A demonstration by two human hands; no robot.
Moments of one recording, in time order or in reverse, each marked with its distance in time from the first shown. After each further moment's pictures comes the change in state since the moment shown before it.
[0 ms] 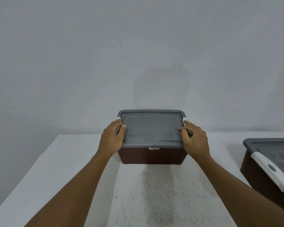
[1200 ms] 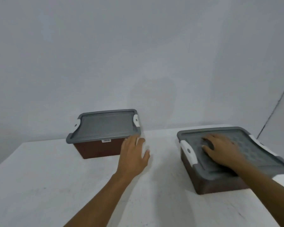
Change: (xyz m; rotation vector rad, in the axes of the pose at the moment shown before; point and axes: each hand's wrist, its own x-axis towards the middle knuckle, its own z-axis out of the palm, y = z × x) left_hand -0.121 0.153 0.159 0.367 -0.124 0.404; right_hand -0.052 0.121 -0.260 -0.700 -0.279 0.137
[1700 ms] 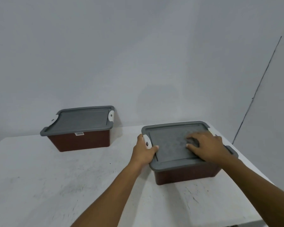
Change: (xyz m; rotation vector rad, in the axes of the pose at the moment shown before) left_hand 0.007 0.159 0.044 -0.828 -0.212 -0.597; right_hand -0.030 0.084 -0.027 -0.005 -0.038 -0.123
